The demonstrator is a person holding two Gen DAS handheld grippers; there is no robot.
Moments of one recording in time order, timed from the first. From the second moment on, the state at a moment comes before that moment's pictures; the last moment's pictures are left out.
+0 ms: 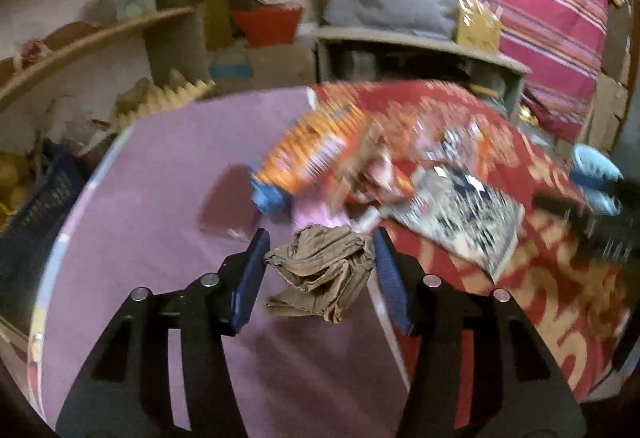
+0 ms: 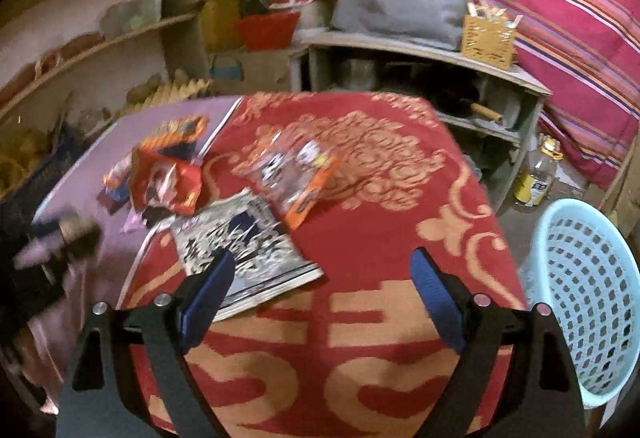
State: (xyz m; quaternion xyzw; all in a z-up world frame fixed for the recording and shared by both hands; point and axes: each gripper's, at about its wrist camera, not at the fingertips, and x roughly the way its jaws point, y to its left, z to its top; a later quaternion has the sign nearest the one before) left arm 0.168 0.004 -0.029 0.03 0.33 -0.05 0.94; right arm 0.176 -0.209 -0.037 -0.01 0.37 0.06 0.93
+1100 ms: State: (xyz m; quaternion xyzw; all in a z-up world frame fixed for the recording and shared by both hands) left arm 0.180 0.038 0.000 -0.01 0.29 0.00 0.96; right arm 0.172 -0.191 -0.040 -0.05 0.38 0.11 0.92
